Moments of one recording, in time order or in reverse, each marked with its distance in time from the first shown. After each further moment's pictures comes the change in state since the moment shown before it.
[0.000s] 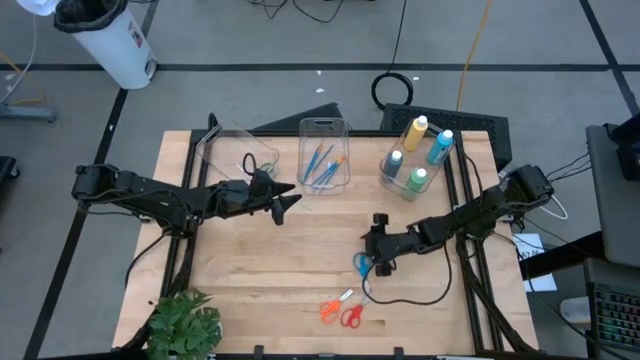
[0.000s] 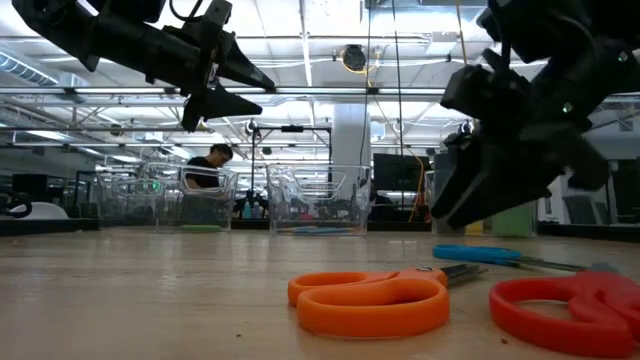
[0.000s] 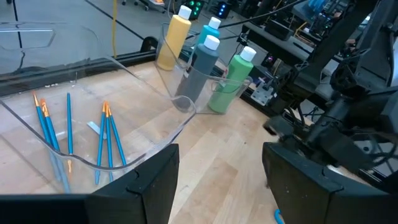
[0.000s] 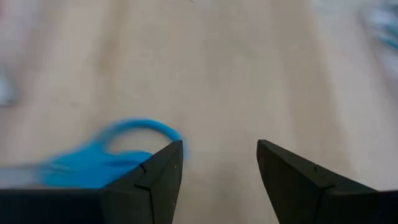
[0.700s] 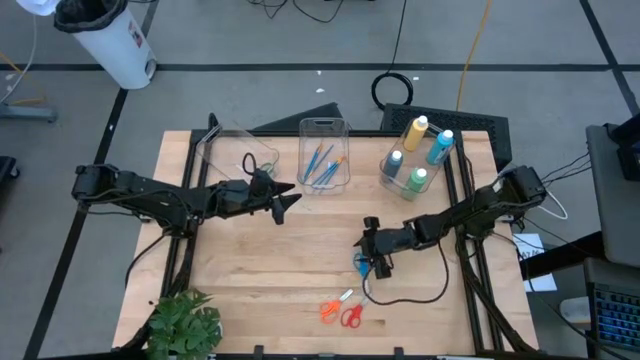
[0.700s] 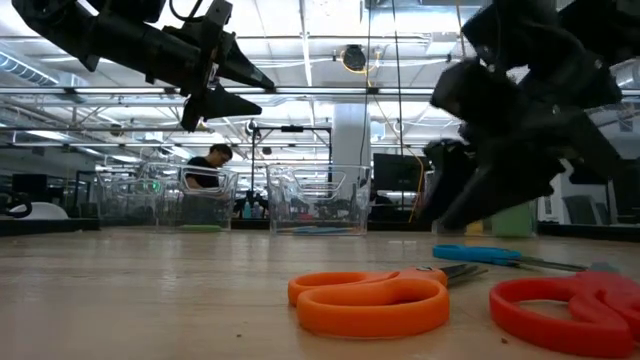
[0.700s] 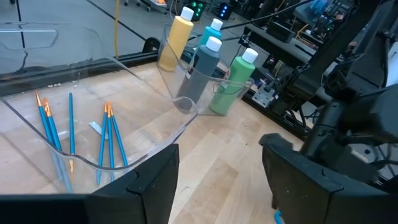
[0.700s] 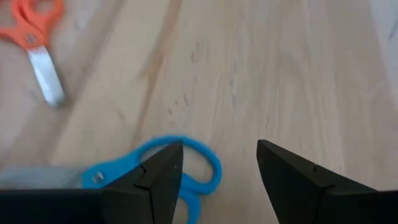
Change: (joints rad) left arm 0.000 0.000 0.000 0.000 -0.008 -0.007; right arm -0.065 0.055 0.000 0.127 -0.222 -0.120
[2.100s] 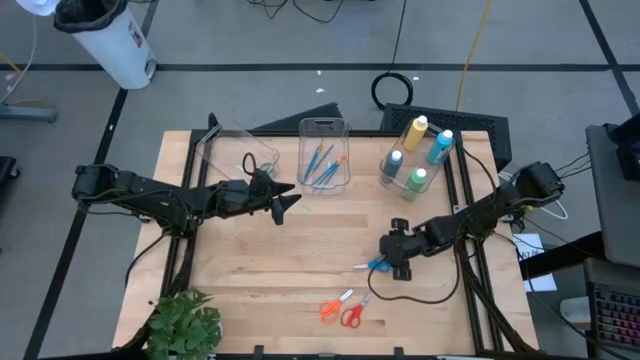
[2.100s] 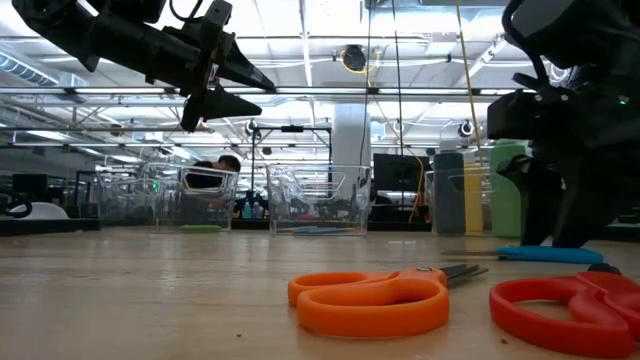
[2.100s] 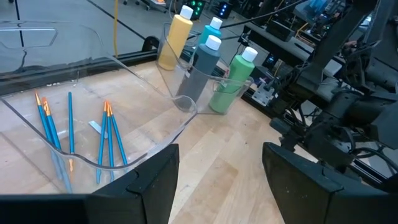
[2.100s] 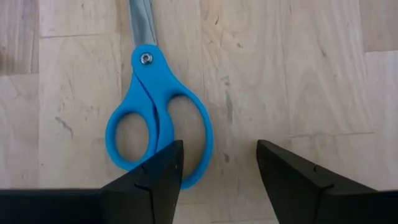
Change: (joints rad) left arm 0.000 0.000 0.000 -0.003 0.005 0.000; right arm 0.106 -0.155 -0.001 -0.543 0.040 0.388
